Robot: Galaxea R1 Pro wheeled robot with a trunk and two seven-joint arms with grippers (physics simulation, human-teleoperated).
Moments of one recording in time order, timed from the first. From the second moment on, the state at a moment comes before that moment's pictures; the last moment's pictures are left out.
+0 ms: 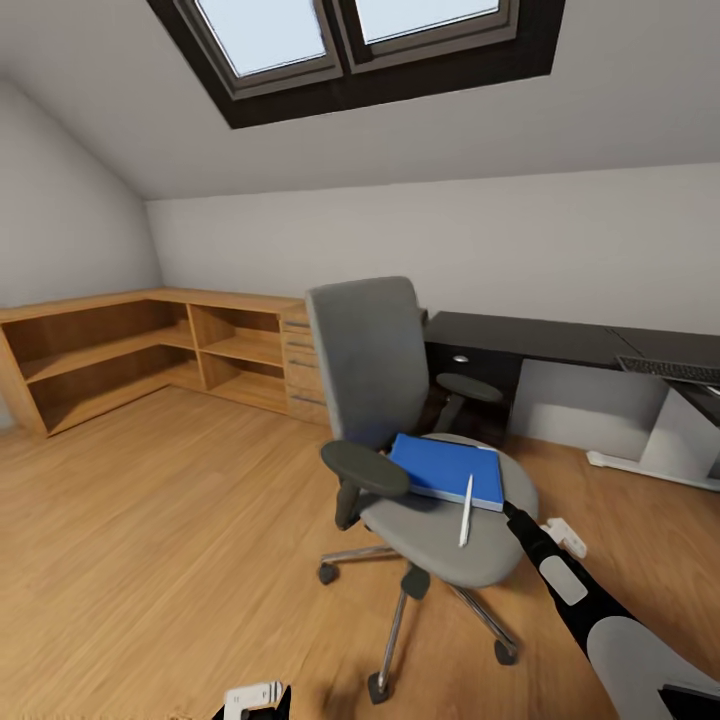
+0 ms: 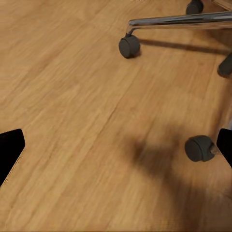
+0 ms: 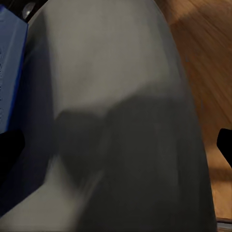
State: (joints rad) left arm -0.11 -0.09 -0.02 -0.65 0.12 -0.22 -0.02; right arm -0.72 -0.14 -0.17 -0.34 -0.79 -0.06 0.09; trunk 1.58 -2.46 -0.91
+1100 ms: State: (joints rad) left arm -0.11 -0.09 -0.02 -0.64 0.12 -0.23 -0.02; right arm -0.71 -0.16 -0.17 -0.33 -0.79 -0.08 0.09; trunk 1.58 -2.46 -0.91
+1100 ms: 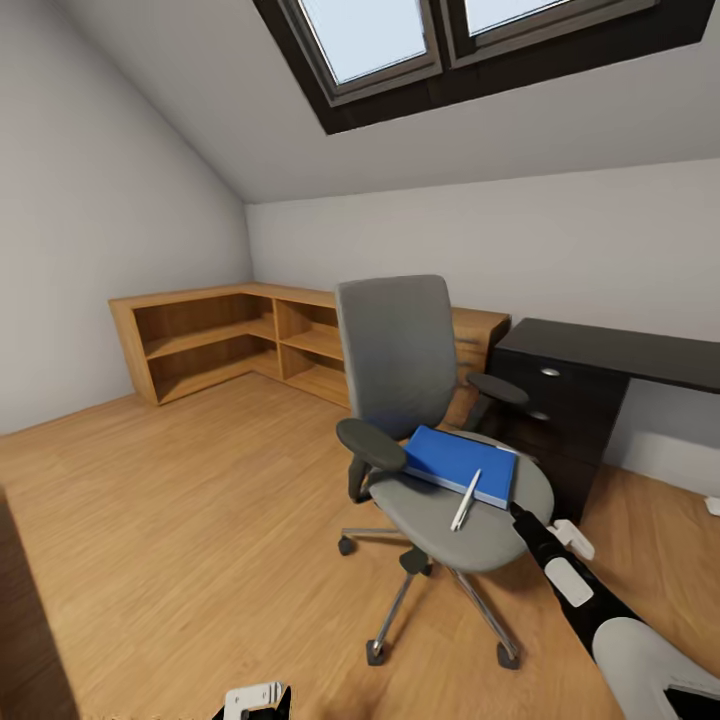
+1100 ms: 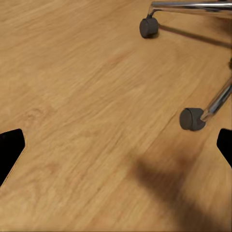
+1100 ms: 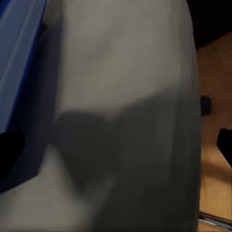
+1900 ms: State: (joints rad) left arm -0.11 -0.09 -0.02 -0.63 0.12 -0.23 -0.02; right arm -0.71 -0.21 -0.17 -0.33 -0.79 -0.06 0.09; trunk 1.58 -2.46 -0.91
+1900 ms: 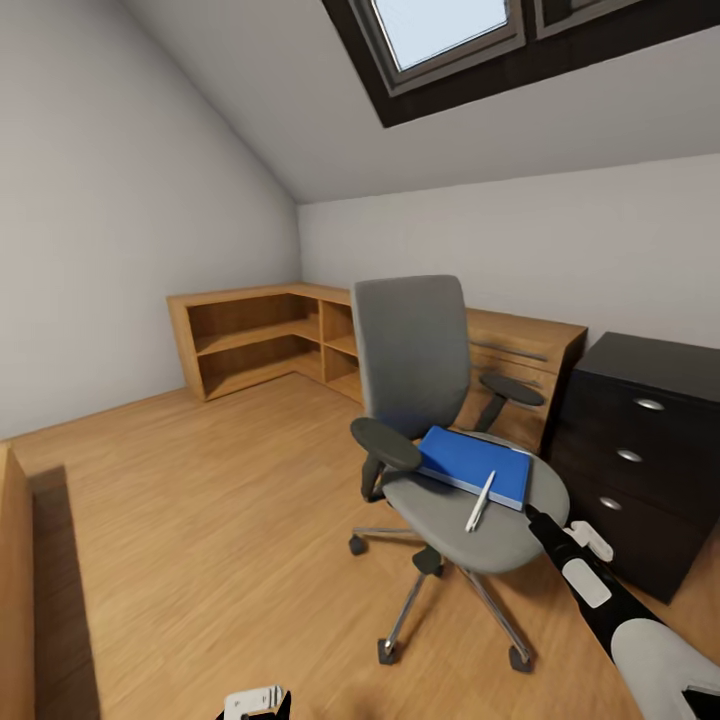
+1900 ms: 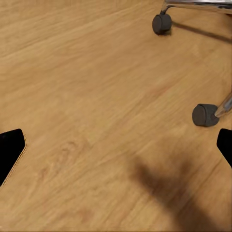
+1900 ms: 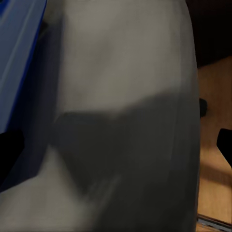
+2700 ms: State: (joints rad) left arm -0.11 -0.09 -0.02 -0.63 0.12 -0.23 -0.02; right arm -0.71 -0.18 -0.17 -0.33 -0.78 -0.06 0.09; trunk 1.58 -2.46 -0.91
